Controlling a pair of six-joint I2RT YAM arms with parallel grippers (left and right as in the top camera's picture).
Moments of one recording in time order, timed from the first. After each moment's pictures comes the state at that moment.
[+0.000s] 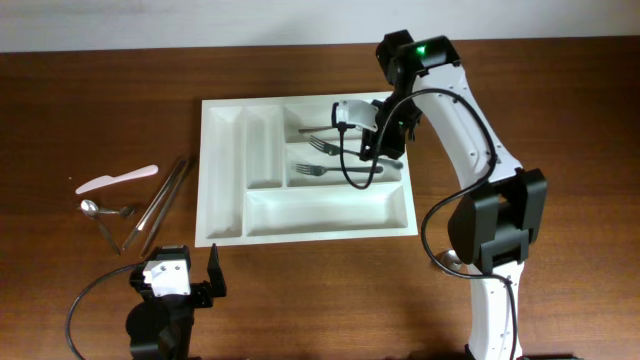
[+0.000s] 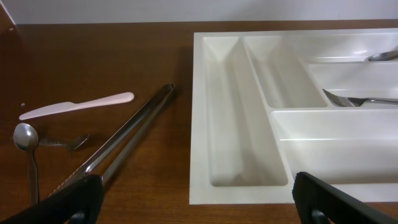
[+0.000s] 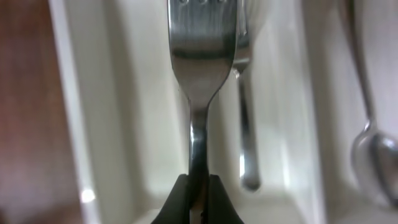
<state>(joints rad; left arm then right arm) 0.07 0.01 0.14 -0.47 0.03 0.02 0.28 2.27 2.18 -1.43 -0.44 -1.08</state>
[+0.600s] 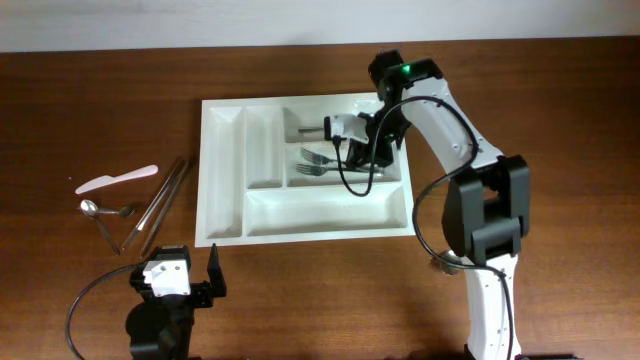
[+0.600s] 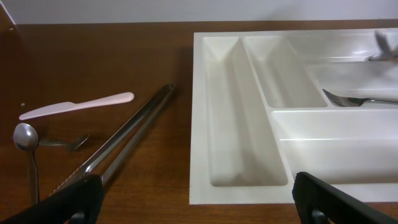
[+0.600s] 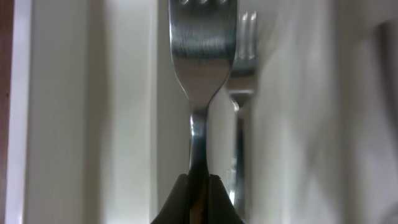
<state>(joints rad) 0.07 0.01 0.14 -0.47 0.03 0.02 0.28 2.33 2.04 -1.25 -0.55 -1.20</state>
